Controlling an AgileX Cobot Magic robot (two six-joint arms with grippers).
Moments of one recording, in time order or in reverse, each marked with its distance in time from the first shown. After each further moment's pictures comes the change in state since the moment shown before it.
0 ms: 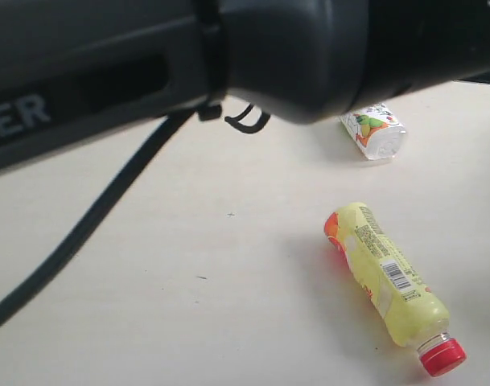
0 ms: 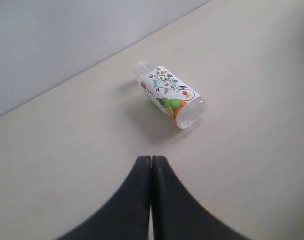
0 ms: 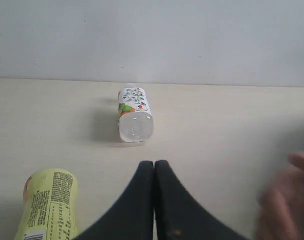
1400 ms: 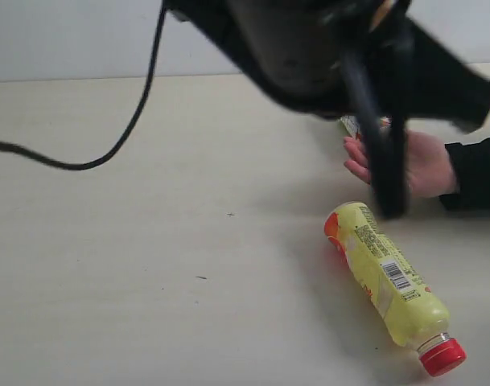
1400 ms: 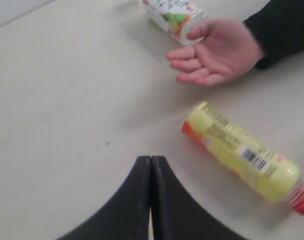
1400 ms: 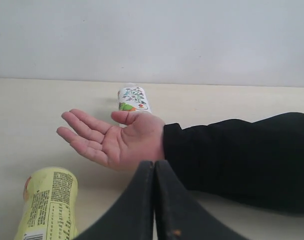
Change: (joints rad) left arm -0.003 -0.408 0.475 -0.222 0.002 -0.030; right arm 0.000 0.000 0.000 0.000 0.000 0.000
